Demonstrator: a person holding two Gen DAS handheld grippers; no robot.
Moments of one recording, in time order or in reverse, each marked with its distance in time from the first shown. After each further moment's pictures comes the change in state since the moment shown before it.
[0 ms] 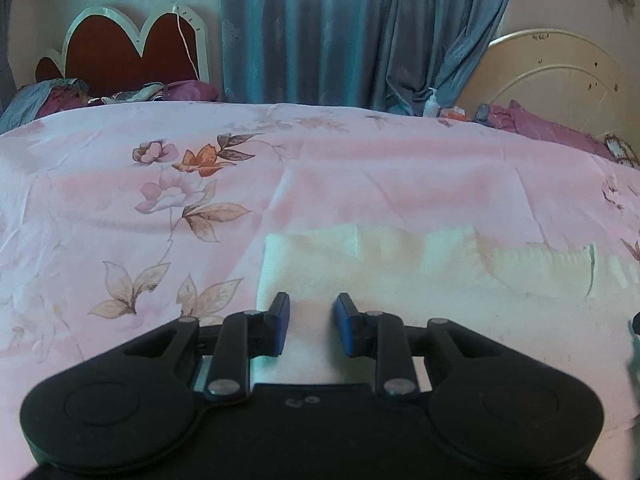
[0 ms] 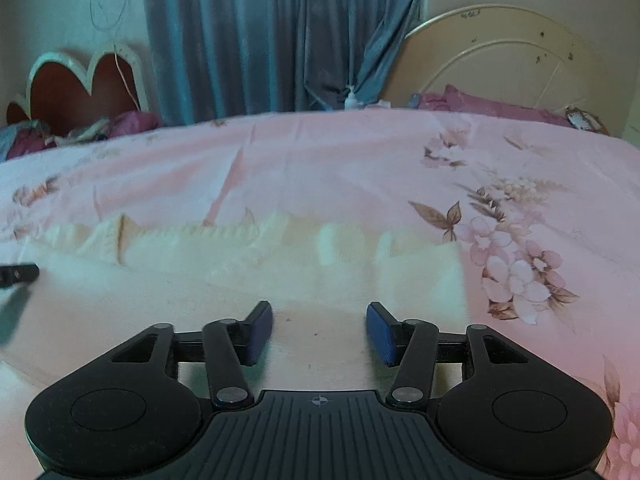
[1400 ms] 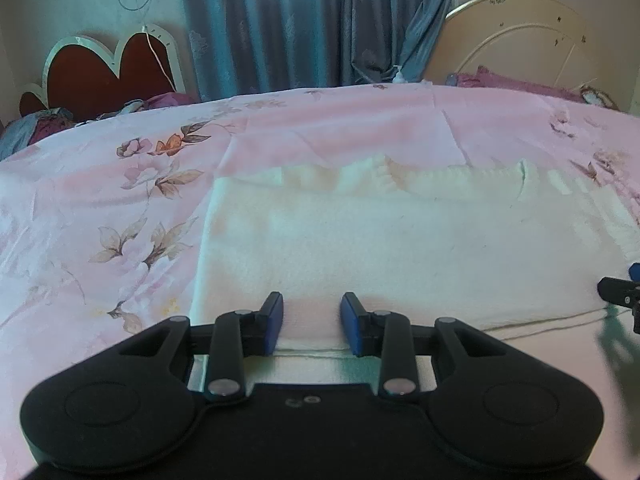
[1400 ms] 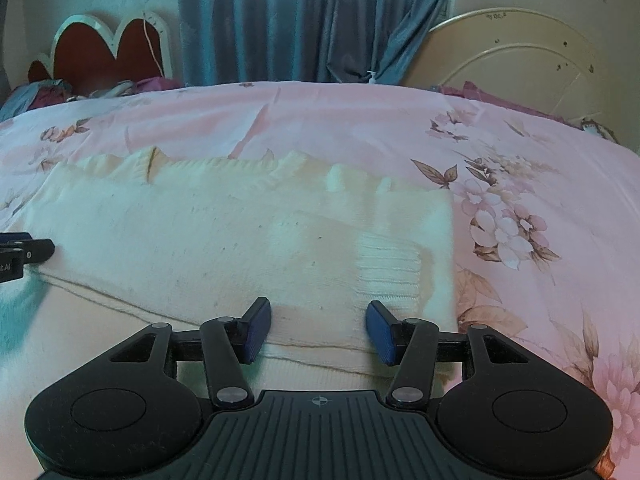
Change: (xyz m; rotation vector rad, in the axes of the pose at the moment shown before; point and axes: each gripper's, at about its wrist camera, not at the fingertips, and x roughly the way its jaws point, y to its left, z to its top) left arm -0.045 -0.050 -0.049 0.140 0.016 0.015; right arm -0.024 0.001 -0.041 -0.123 0.066 0.008
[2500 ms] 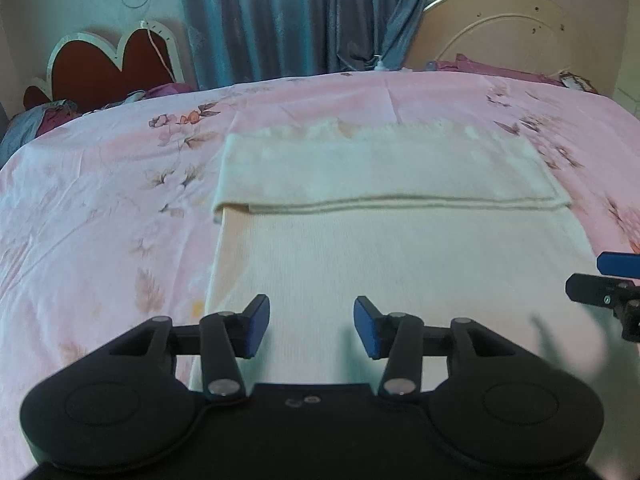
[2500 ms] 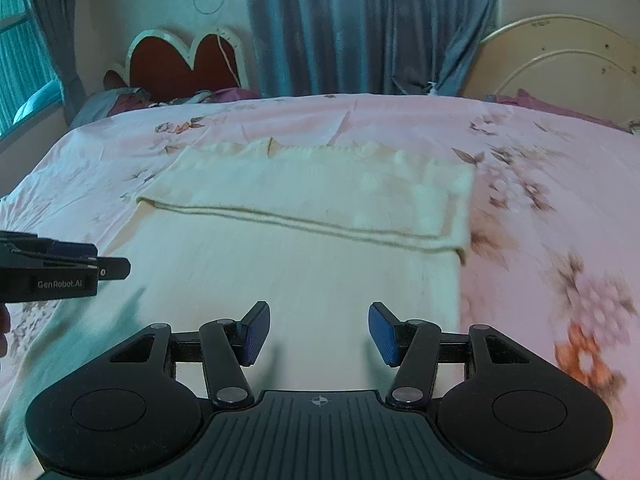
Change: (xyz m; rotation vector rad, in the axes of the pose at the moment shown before) left arm -0.132 -0.014 -0.074 0.014 0.030 -0.034; right arm -0.139 0.012 -0.076 0.000 -0.041 0.212
